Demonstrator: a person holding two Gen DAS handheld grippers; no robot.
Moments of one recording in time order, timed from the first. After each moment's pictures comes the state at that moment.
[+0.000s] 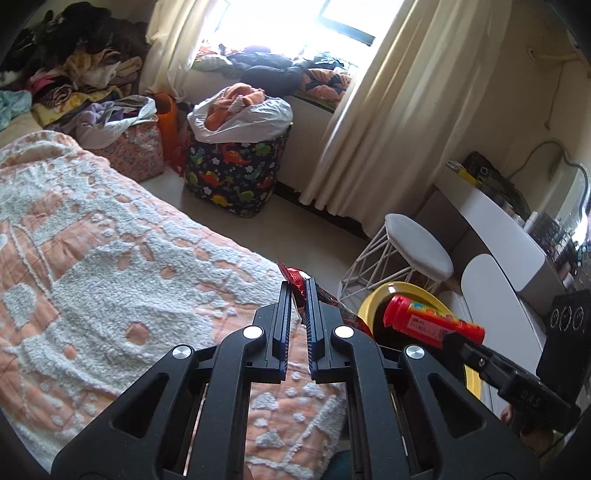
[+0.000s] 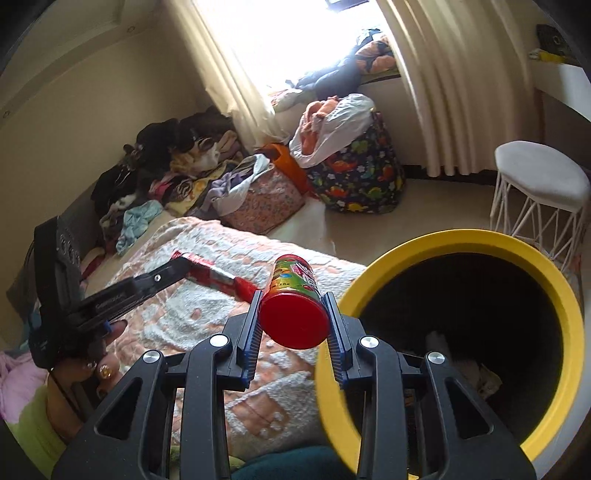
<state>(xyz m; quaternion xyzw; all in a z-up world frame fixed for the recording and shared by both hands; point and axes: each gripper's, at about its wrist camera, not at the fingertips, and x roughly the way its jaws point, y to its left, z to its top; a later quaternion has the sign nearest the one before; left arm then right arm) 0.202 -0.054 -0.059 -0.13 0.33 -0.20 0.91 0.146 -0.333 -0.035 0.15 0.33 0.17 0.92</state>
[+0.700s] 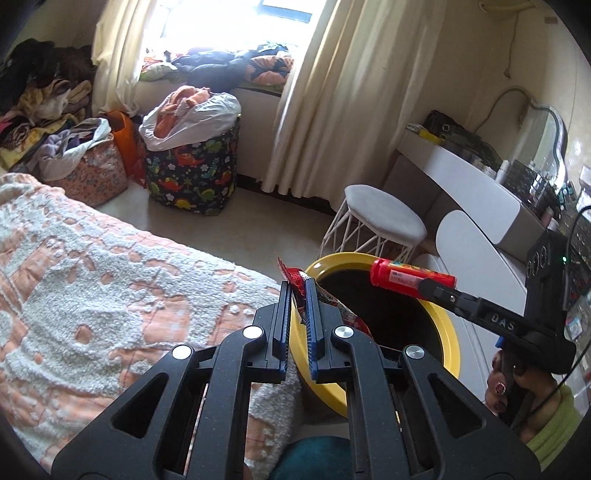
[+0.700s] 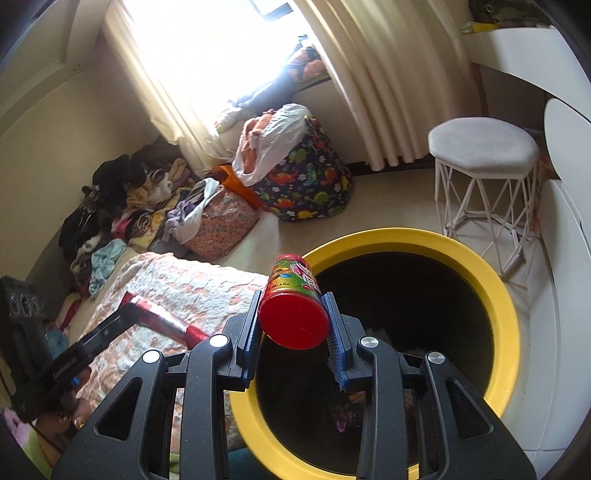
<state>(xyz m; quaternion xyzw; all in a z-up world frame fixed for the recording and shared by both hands) 0.172 -0.130 -0.050 -0.06 0.33 -0.26 0.91 0.138 -0.416 -0.044 0.22 0.33 0.07 0.92</state>
